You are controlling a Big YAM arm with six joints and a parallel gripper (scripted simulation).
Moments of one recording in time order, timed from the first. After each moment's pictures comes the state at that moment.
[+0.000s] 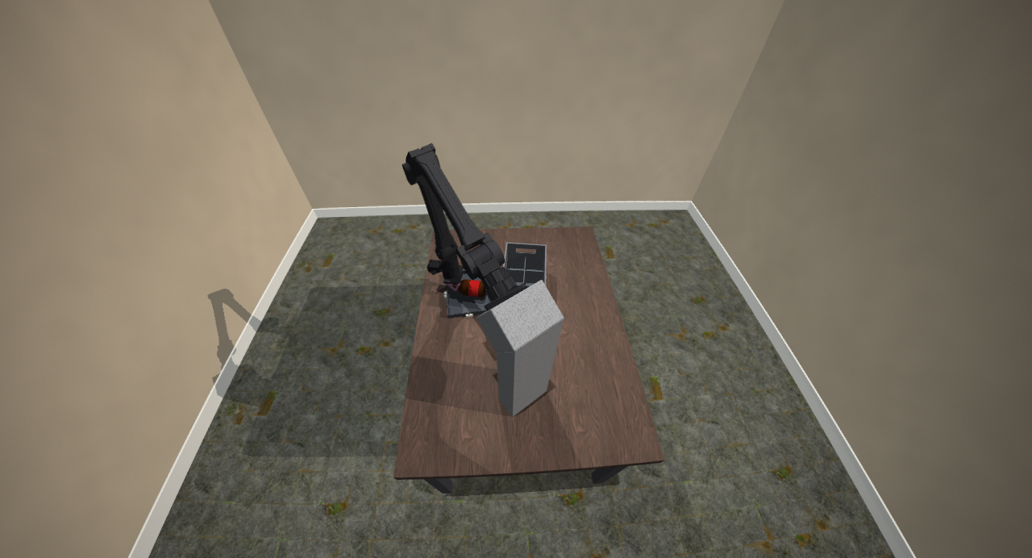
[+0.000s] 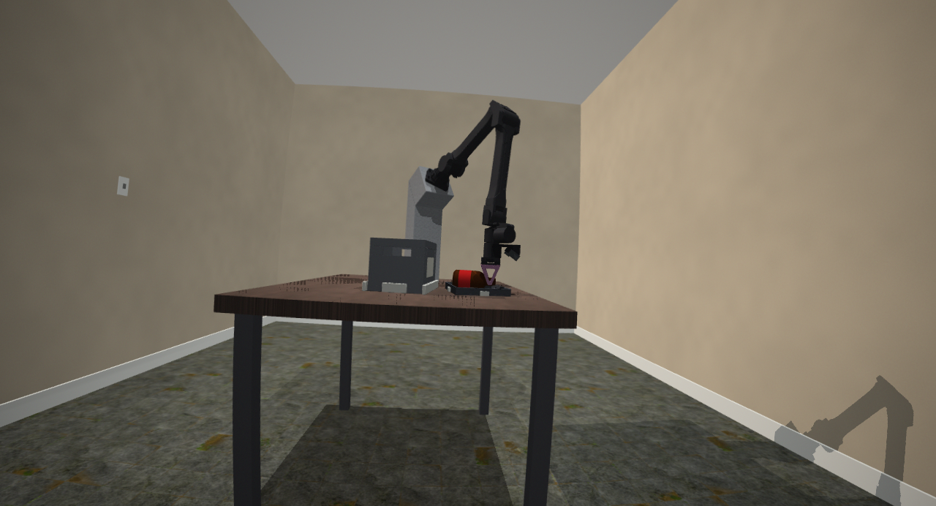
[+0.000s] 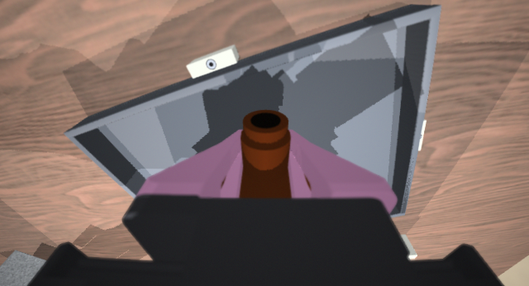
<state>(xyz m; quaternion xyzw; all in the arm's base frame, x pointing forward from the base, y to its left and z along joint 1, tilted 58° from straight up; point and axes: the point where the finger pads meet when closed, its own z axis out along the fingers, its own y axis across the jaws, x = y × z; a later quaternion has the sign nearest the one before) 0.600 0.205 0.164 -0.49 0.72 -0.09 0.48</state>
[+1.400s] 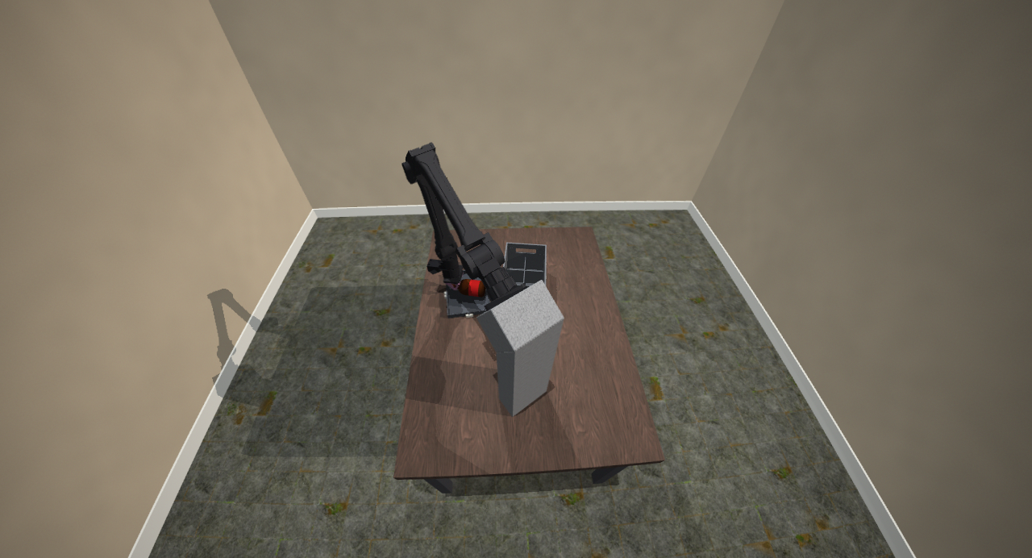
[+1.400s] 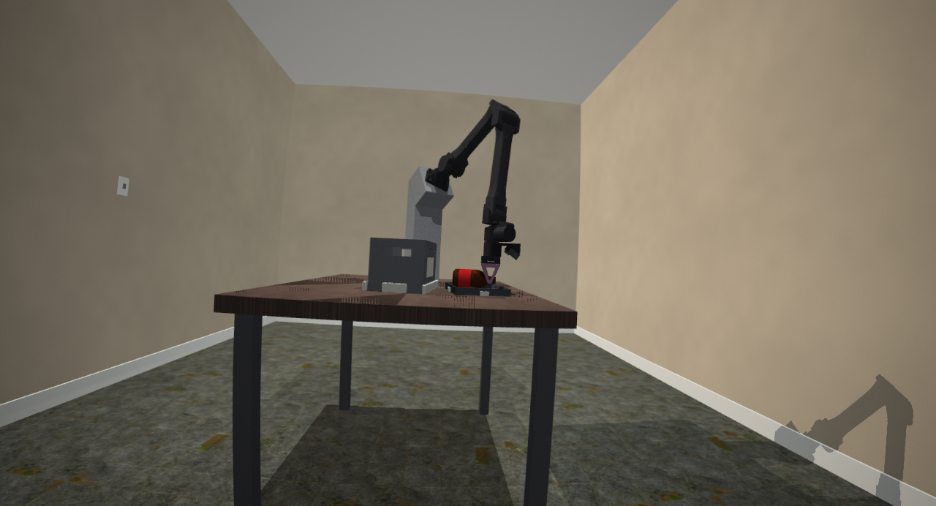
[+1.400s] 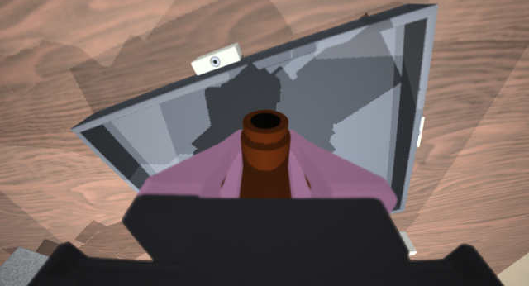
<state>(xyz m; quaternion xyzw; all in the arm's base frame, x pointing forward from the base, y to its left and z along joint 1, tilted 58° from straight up) 0.596 0.204 0.165 -0.49 0.72 -0.09 0.48</state>
